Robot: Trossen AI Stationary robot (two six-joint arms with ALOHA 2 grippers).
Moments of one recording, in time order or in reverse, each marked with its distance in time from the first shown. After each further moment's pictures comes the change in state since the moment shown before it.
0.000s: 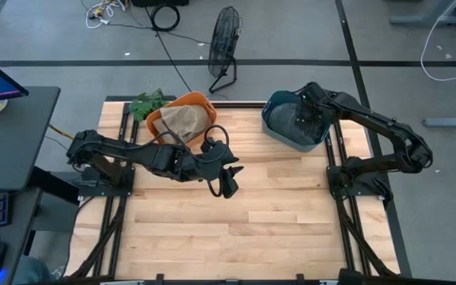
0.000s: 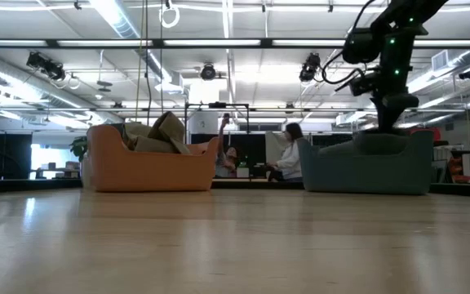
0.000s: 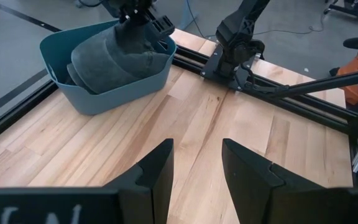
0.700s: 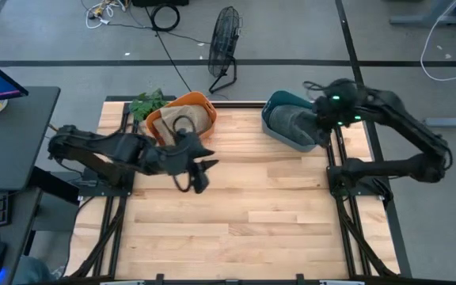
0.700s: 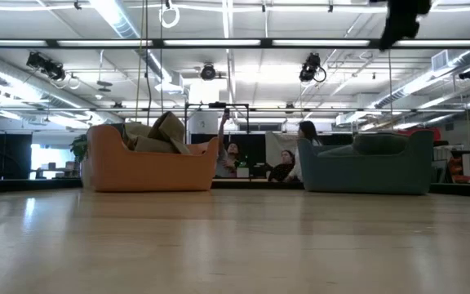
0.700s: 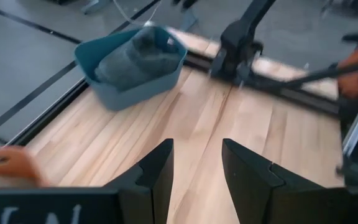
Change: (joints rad) left arm -0.047 -0.195 0.000 -0.203 -0.038 0.004; right arm 0.224 -0.207 0.365 -0.407 -0.409 0.564
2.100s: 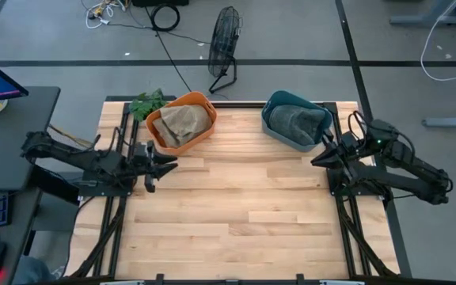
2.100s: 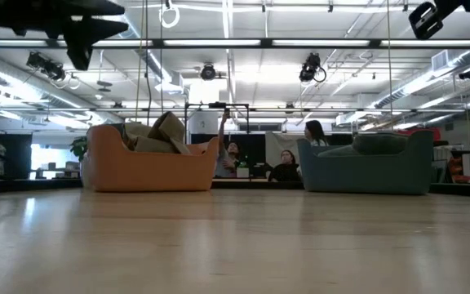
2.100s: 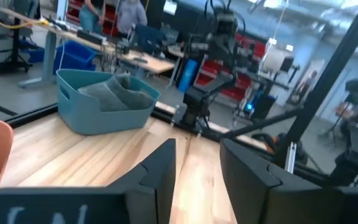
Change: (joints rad) left arm -0.026 -0.963 -1.343 1.008 0.065 0.136; right arm 0.197 -0.765 -0.749 0.928 -0.611 0.281
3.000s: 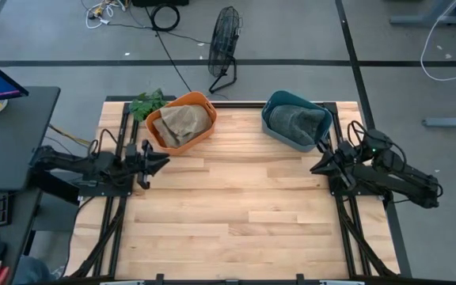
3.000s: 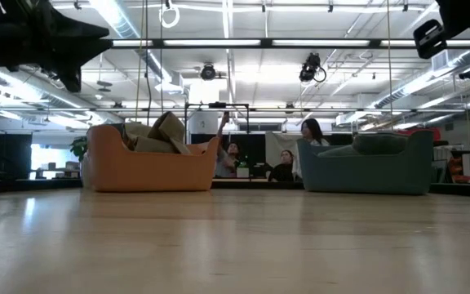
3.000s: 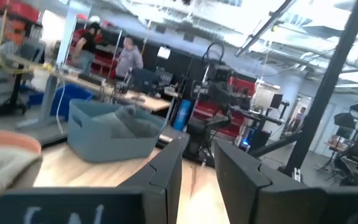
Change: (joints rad) left arm 0.115 -0.345 -0.297 0.155 0.087 0.084; right arm 0.000 -0.191 -0.229 0.145 -0.079 0.017
